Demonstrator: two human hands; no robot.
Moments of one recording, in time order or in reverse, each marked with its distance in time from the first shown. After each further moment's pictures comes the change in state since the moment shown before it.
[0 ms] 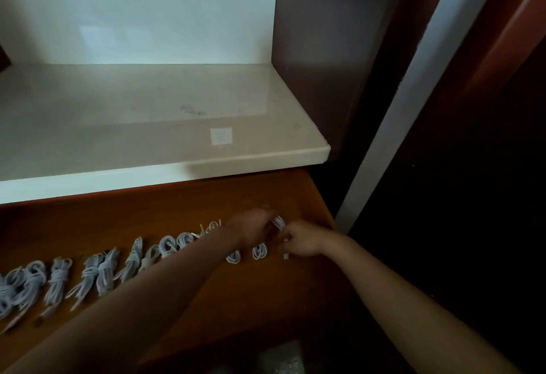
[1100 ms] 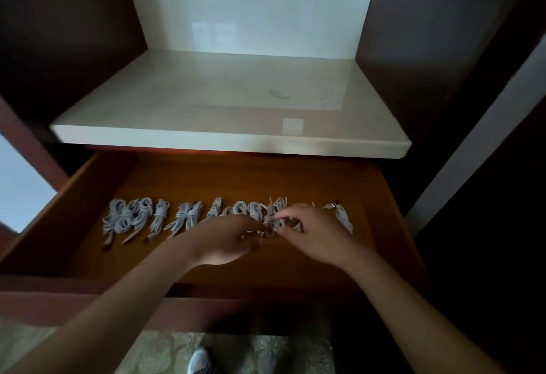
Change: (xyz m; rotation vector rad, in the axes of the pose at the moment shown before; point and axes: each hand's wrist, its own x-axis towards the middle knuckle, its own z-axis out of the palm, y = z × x) left_hand -0.209 0.012 -0.046 -0.161 -0.056 -0.394; right_hand -0.043 -0.092 0.051 0.006 0.261 -0.452
